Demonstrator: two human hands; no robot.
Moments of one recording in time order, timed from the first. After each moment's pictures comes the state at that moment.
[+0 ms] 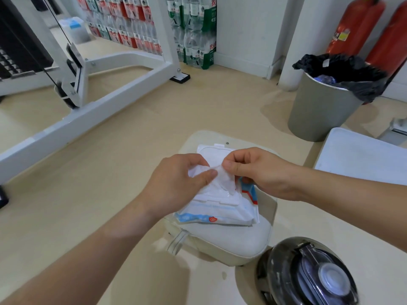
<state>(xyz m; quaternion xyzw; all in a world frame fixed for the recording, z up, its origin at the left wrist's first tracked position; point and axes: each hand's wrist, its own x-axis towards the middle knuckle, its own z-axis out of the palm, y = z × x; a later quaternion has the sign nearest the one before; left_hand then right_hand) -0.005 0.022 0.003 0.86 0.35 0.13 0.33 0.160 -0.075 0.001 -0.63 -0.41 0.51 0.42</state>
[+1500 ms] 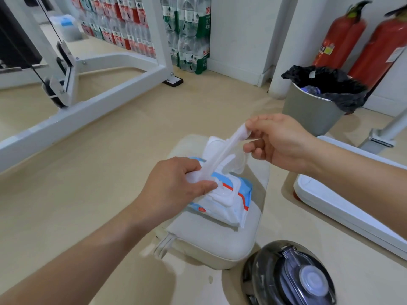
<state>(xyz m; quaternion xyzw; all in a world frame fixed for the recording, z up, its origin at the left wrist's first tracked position) 0.003 0.011 0.004 0.87 0.34 0.18 0.30 0.199 -0.071 0.051 -0.63 -0.25 0.47 0.57</state>
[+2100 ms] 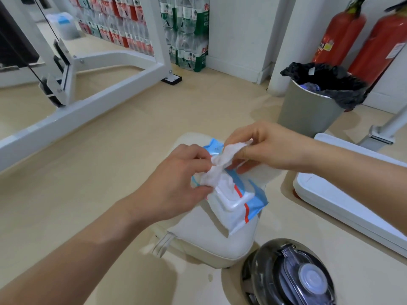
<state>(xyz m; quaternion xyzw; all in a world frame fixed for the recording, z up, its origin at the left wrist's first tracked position) 0.006 0.024 -0.002 0.95 0.14 0.18 0.20 0.195 -0.079 0.052 -0.67 -0.50 0.42 0.34</state>
